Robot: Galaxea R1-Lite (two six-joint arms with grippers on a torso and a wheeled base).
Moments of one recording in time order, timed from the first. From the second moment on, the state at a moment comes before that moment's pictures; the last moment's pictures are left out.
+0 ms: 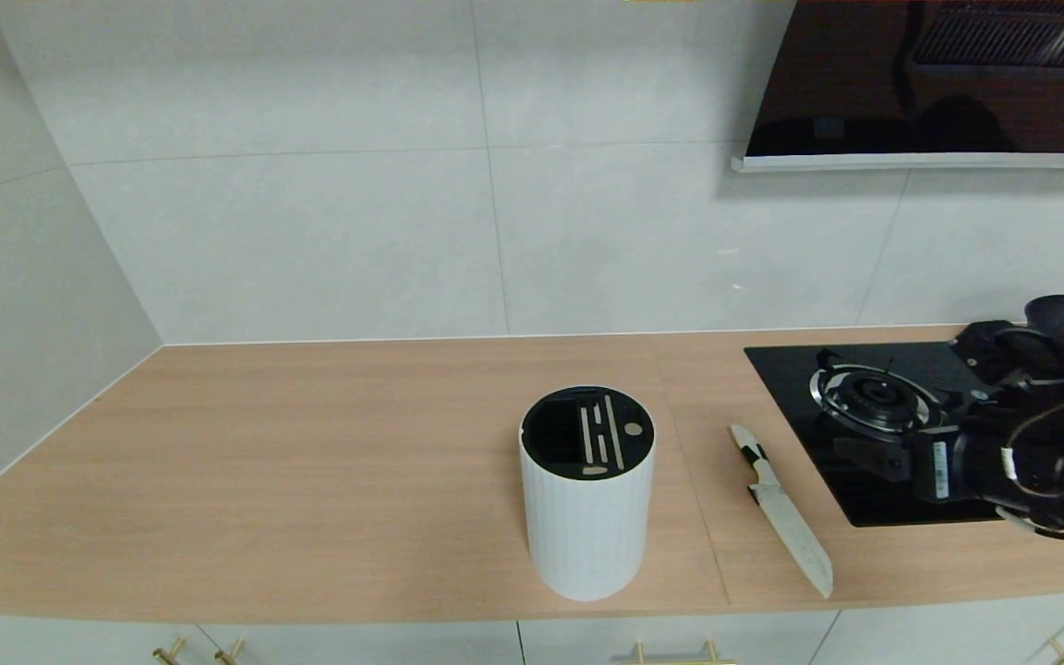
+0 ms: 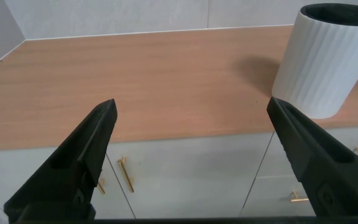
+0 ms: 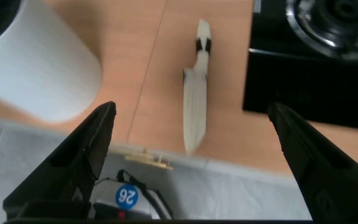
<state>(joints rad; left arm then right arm) -0.01 0.00 0.00 0.00 -0.04 0.02 0.21 1.52 -0.60 -0.44 0.03 0.03</state>
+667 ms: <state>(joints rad) -0.01 0.00 0.00 0.00 -0.04 0.02 0.24 1.93 -0.66 -0.72 -0.03 0.03</state>
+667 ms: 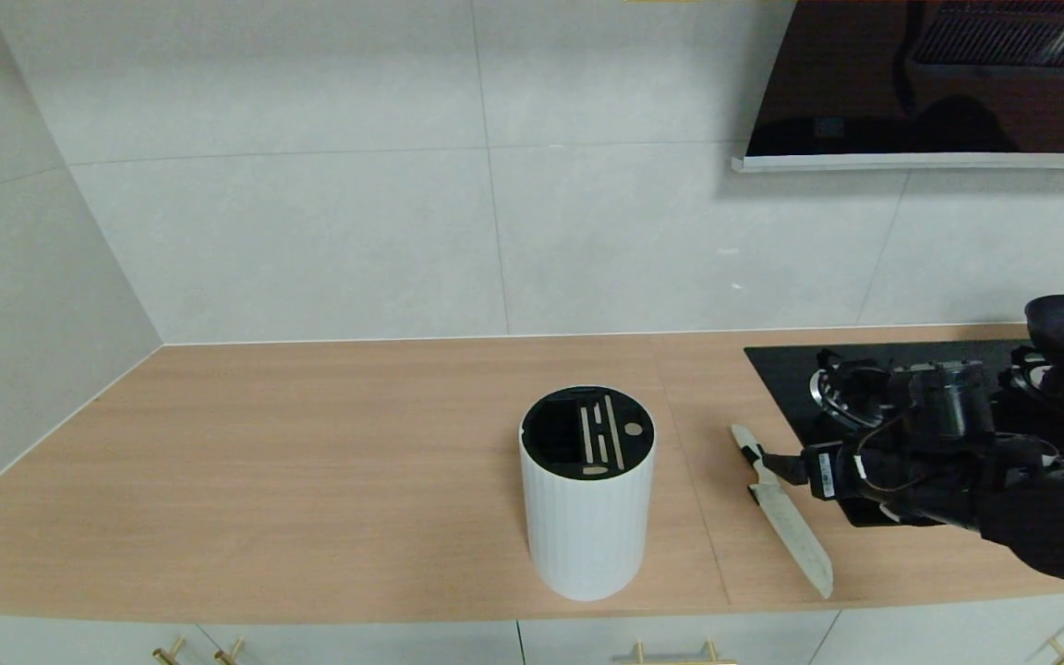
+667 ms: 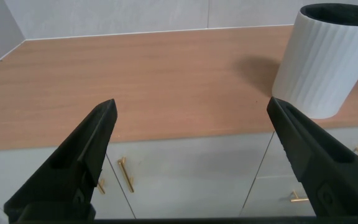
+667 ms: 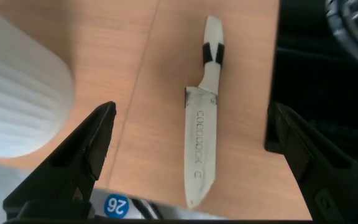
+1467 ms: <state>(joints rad) -0.01 0.00 0.00 0.00 -0.04 0.02 0.25 2.27 -0.71 -0.95 -0.10 0.03</state>
